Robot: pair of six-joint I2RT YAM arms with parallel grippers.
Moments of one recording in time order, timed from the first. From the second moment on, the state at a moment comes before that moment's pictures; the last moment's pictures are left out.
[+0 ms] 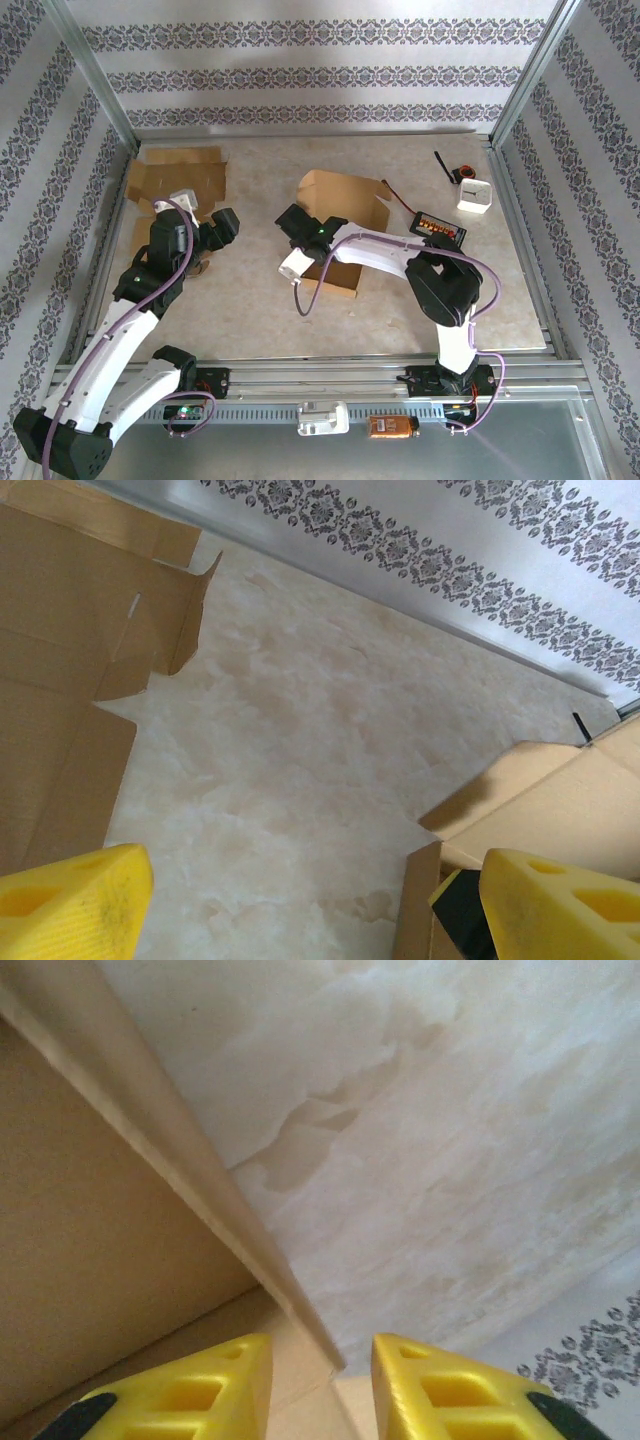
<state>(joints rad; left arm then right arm) -0.30 0.83 0.81 -0.46 -0.13 -0.58 0.88 1.93 1.39 -0.54 0.30 -1.70</state>
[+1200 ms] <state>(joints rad) -0.30 1.01 0.80 -0.33 0.30 -0.49 0.58 1.56 0.96 -0.54 -0.04 0.70</state>
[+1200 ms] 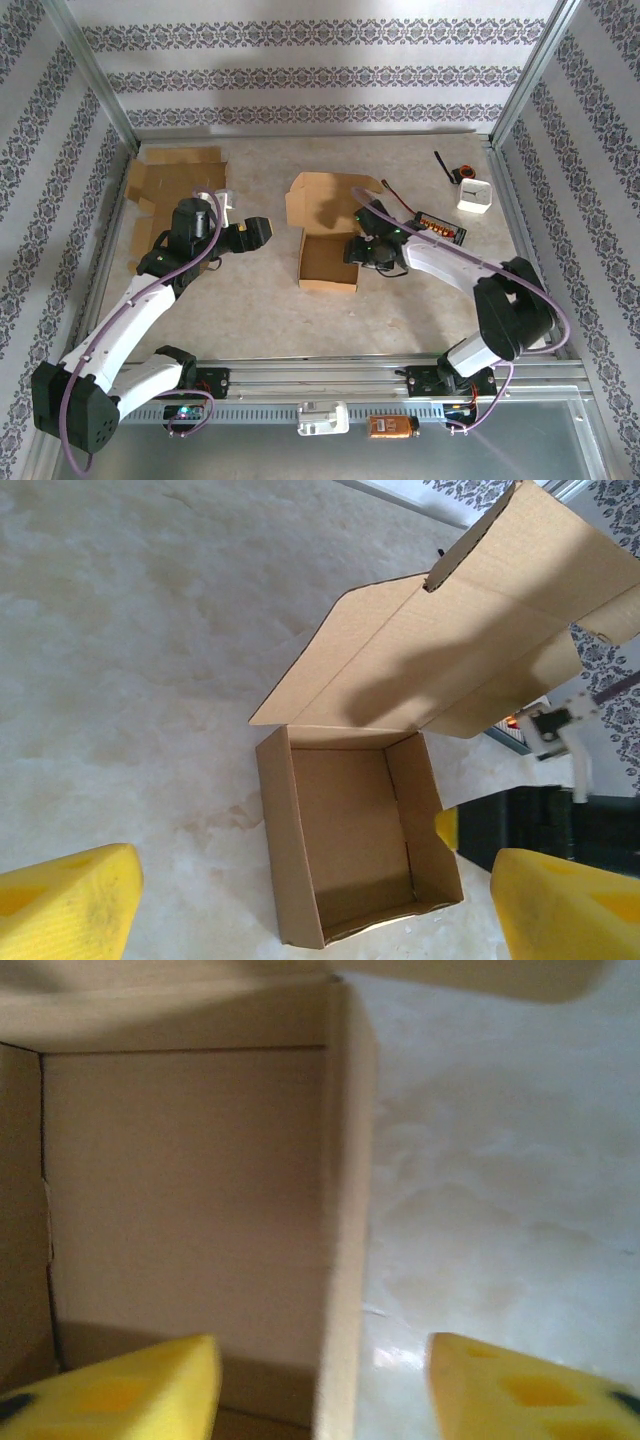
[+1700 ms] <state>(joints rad) -0.30 1.00 0.80 -0.36 0.17 -0.52 0.72 1.85 1.17 -0.38 0.20 0.60</state>
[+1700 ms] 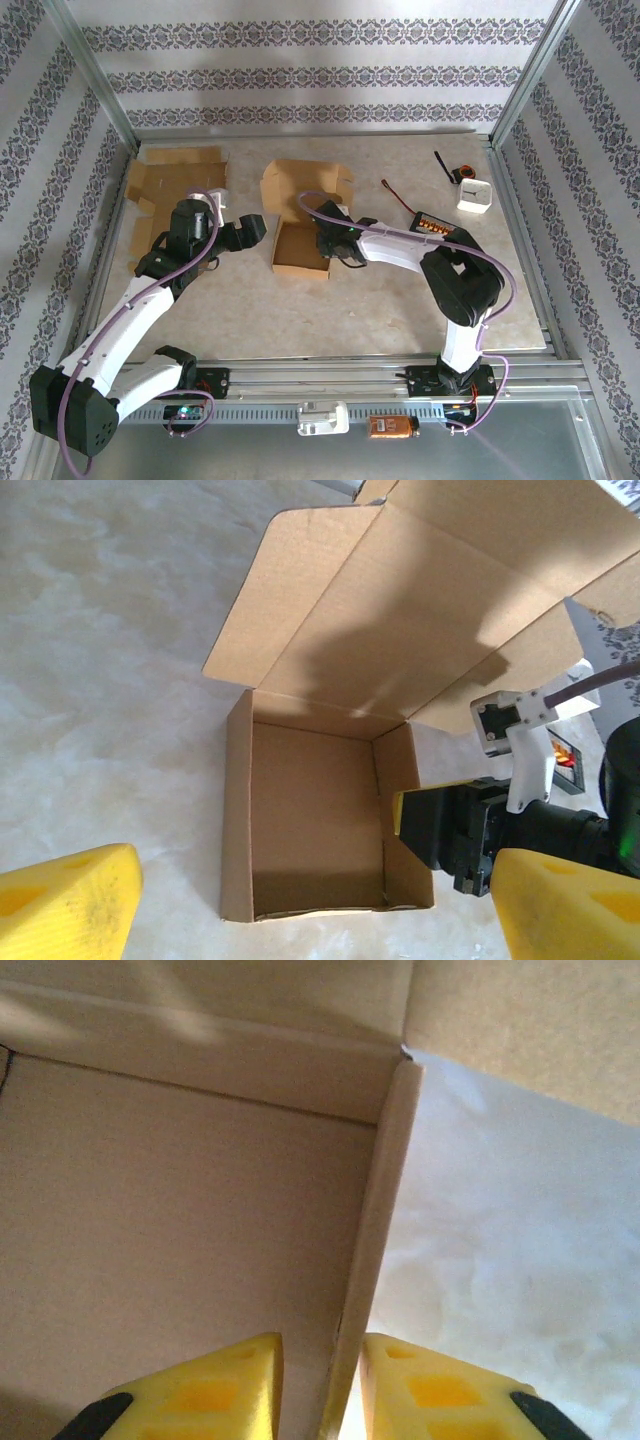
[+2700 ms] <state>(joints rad) -0.20 1.67 1.49 -0.62 0.44 0.21 0.36 1.65 1.32 -0.44 -0.36 0.34</state>
